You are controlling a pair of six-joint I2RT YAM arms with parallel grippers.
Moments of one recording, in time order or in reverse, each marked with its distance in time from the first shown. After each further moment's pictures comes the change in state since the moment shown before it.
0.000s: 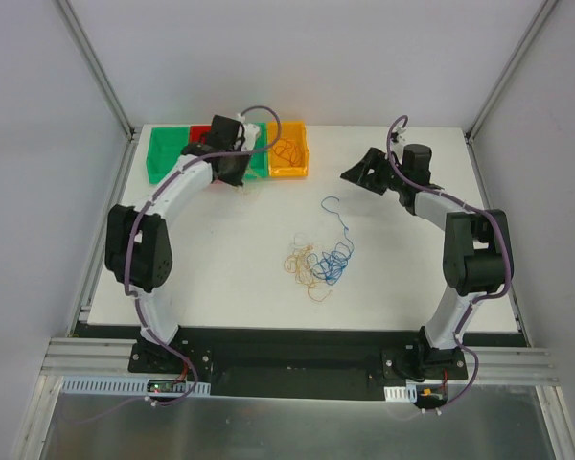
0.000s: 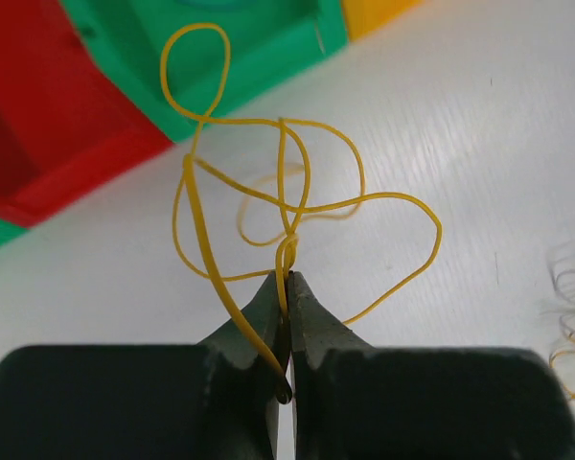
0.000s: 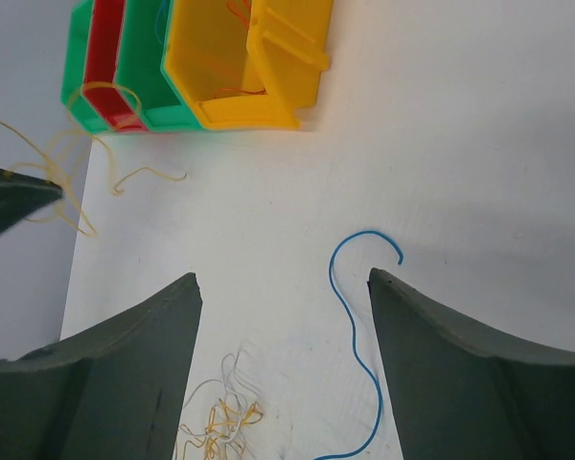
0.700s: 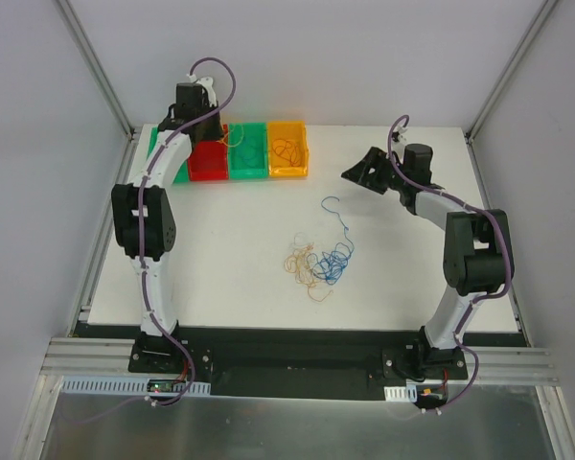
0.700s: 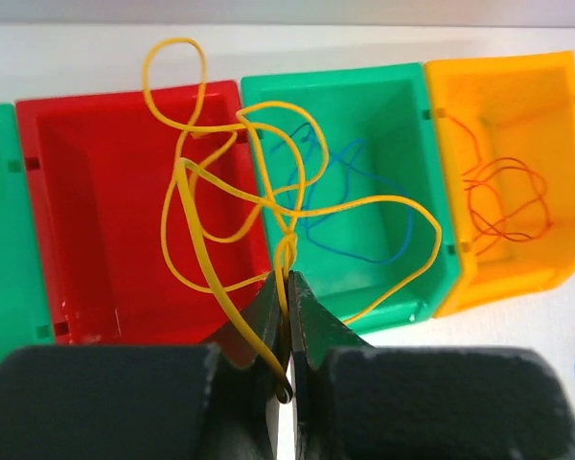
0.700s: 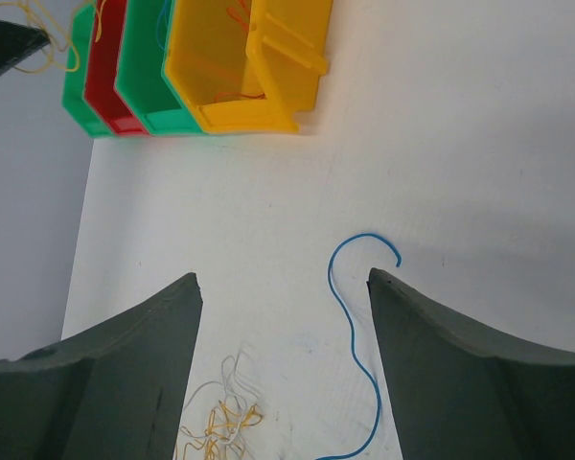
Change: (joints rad) left arm 0.236 0.235 0.385 0.233 0.110 -0.260; right arm -0.005 0.000 0.000 0.006 0.000 0.003
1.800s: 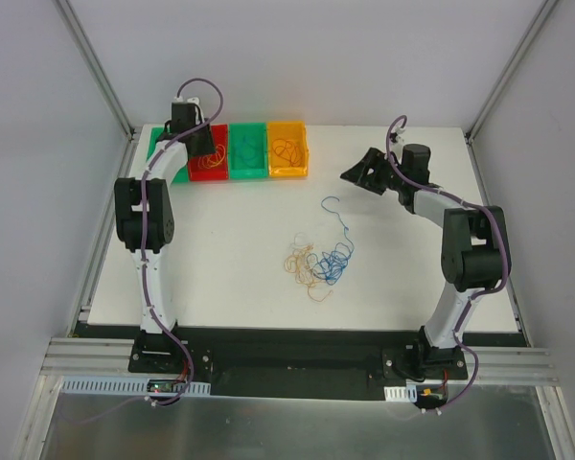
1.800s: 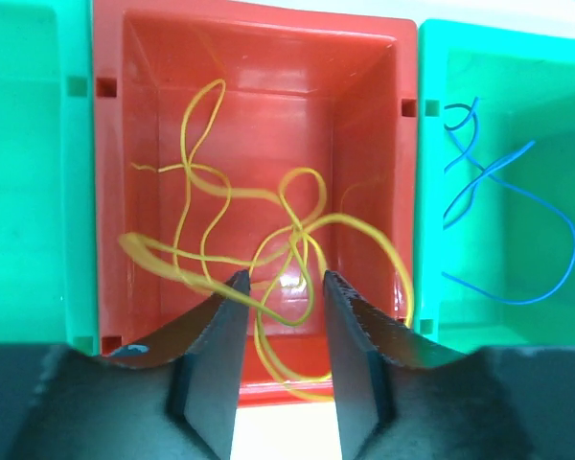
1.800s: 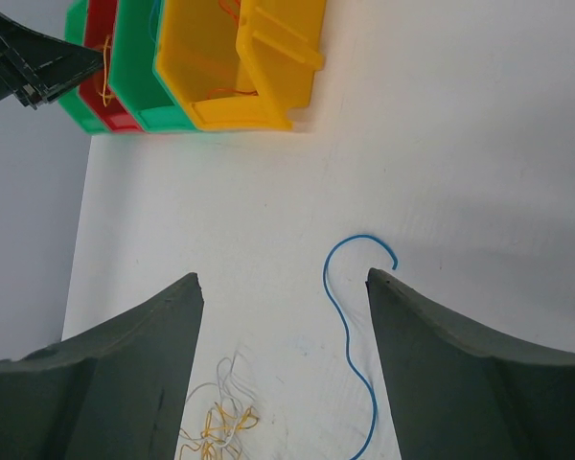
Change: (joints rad) left arm 0.072 0.129 -0.077 0.093 -0.055 -0.086; right arm 0.000 0.036 0.019 0.000 -0.011 0.002
